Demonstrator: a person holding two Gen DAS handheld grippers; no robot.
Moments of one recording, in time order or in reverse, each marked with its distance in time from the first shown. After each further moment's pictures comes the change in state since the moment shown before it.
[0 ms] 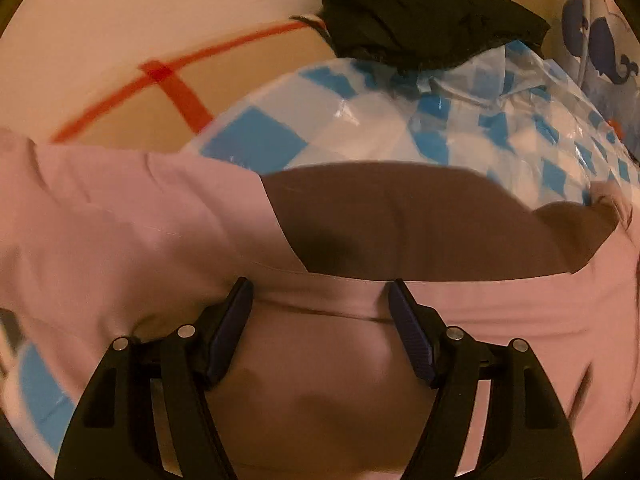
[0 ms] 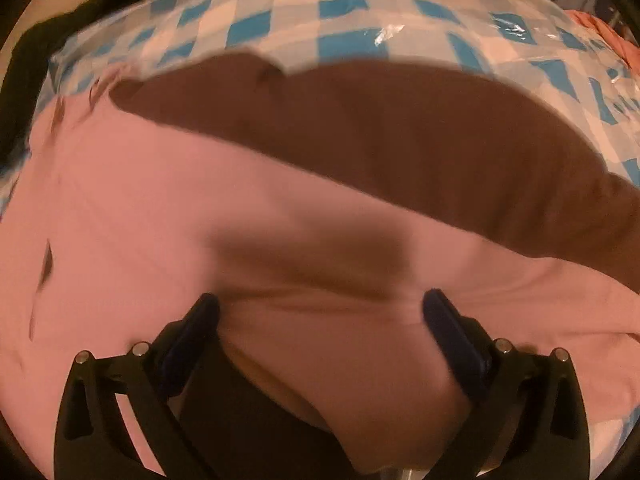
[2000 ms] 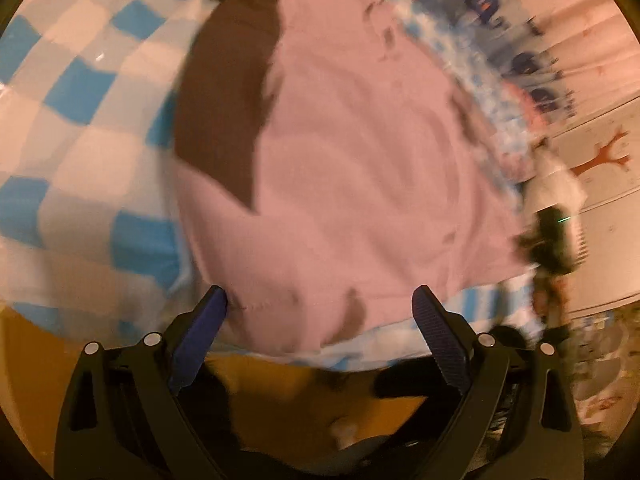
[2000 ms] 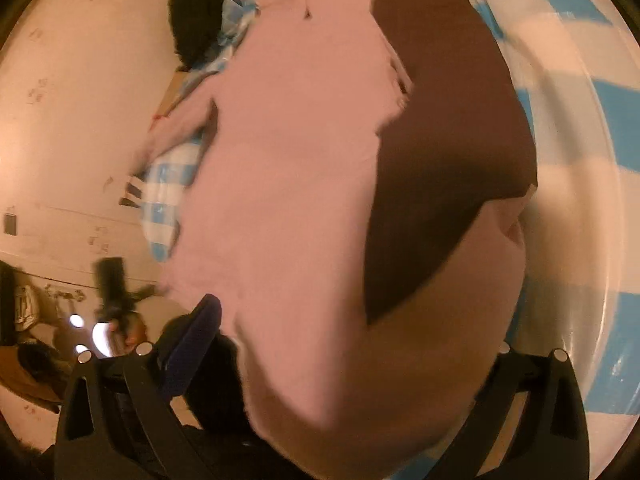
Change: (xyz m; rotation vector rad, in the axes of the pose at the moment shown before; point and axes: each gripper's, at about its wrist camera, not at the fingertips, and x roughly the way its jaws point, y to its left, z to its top) left arm -0.230 -0.027 -0.347 0.090 0.441 -0.790; right arm -0.139 0.029 -0.284 0.023 0.334 0.753
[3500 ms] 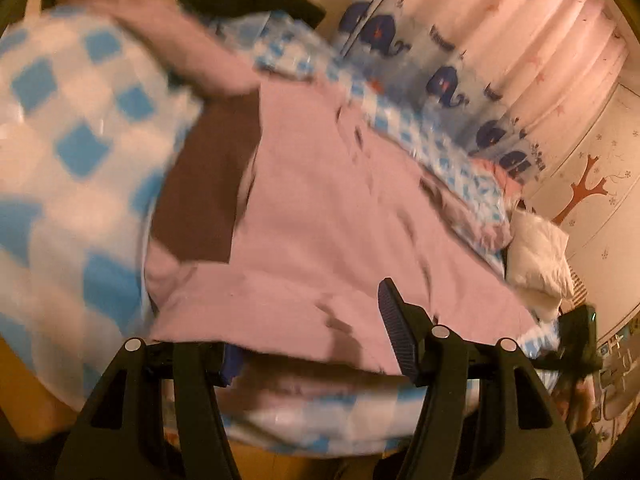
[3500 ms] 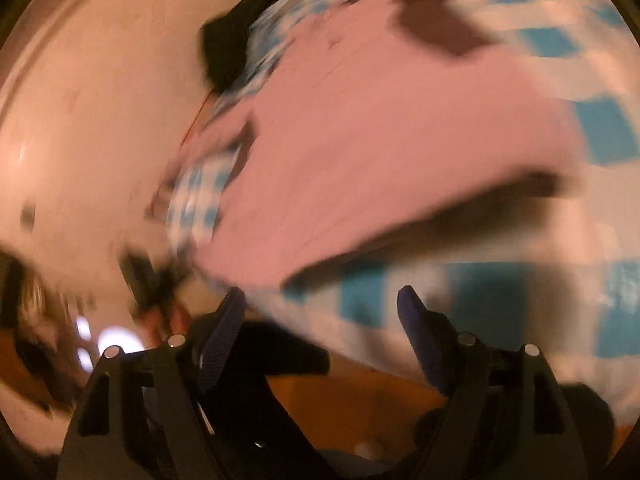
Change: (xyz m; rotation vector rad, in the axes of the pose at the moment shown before) left arm -0.031 -0.025 -0.025 0.088 -0.426 0.032; right arm -0.055 0.035 -0.133 -0.073 -0.180 0.044
